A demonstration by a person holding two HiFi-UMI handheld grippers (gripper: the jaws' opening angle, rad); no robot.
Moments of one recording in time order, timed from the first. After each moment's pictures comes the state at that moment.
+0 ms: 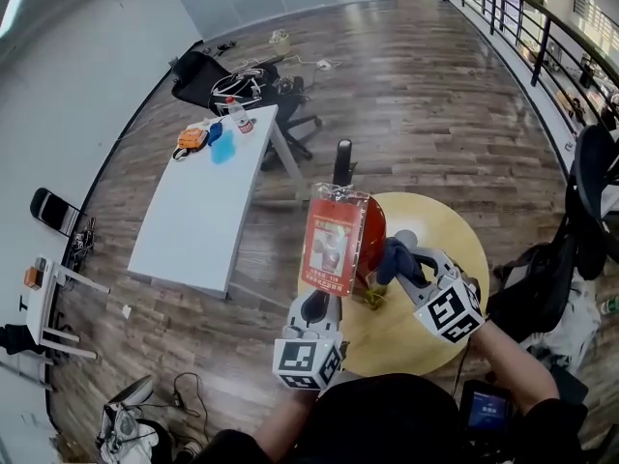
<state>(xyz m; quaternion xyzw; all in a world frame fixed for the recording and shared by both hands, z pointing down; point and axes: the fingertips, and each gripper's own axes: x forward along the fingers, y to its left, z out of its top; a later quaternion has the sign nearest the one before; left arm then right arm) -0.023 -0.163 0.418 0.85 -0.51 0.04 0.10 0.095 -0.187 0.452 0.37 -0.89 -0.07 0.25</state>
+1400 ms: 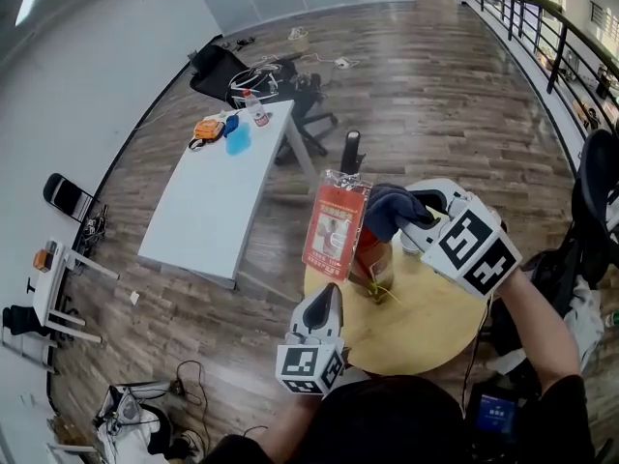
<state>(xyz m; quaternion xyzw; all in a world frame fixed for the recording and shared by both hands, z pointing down) -0.031 -0.127 0.428 0.83 -0.55 0.04 0.10 0.085 -0.212 0.310 0.31 -0.91 -0.08 0.27</state>
